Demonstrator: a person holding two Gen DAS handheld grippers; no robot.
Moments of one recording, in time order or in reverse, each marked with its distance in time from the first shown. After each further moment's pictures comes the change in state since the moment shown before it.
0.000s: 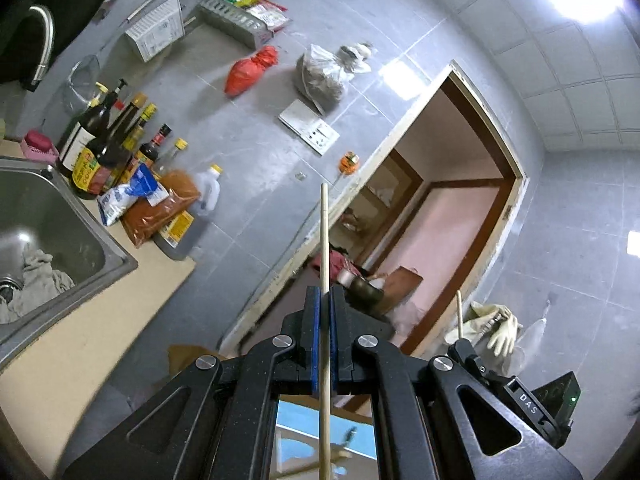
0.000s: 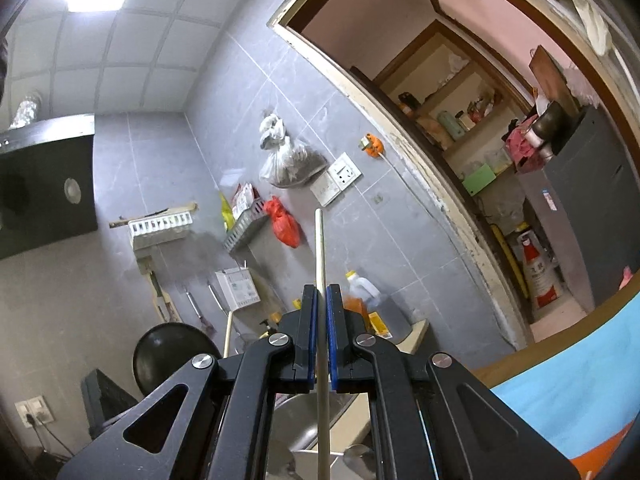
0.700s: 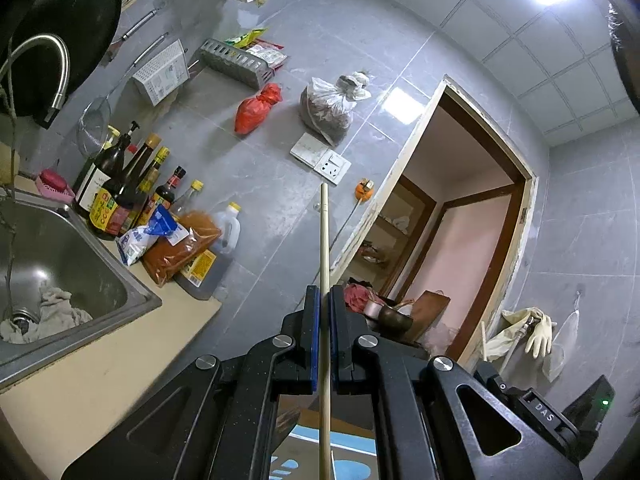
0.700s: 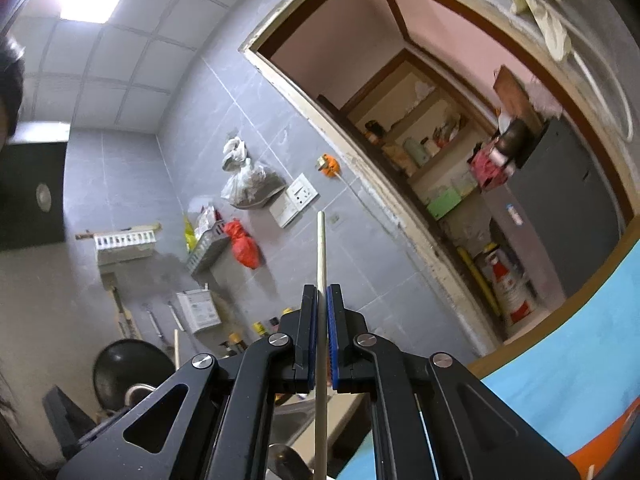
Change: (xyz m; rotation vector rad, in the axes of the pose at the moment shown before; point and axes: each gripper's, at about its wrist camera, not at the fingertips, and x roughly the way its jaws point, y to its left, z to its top) left arm 0.002 0.012 -0.024 0.113 -0.145 0.066; right arm -0.005 -0.013 -0.031 -0.074 -0.141 -0.164
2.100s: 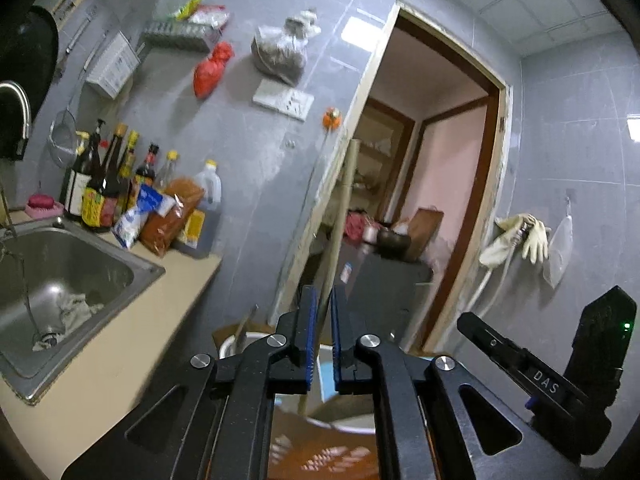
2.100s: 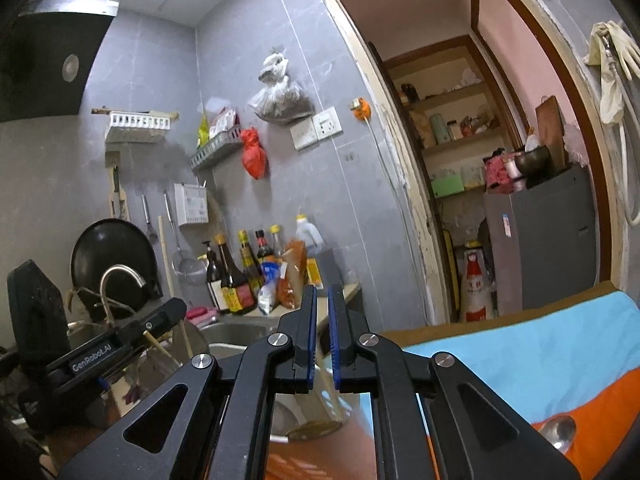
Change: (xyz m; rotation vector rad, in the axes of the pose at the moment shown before) left arm -0.022 -0.035 -0.026 0.204 0.284 -0.031; right arm -0.030 0.028 -0.015 -0.271 0.304 -0.015
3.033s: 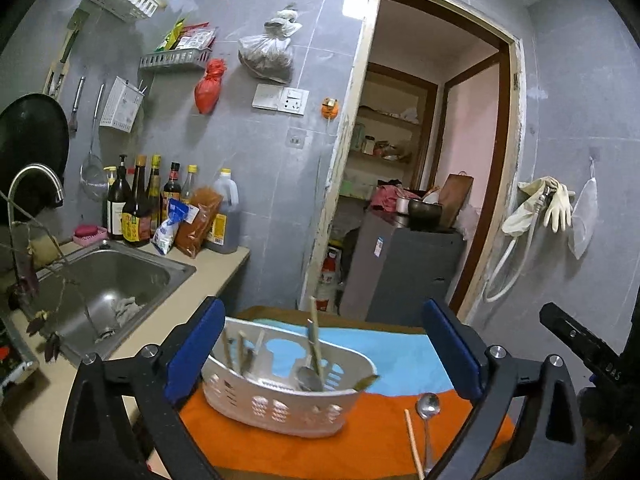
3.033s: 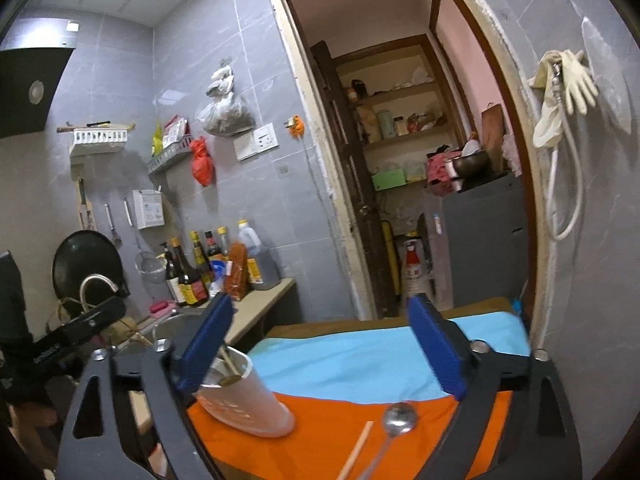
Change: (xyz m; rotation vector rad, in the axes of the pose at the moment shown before) left arm -0.040 -0.132 0.019 0.108 0.106 0.228; right arm -0.123 -0.059 0.080 -0.011 0.062 -0.201
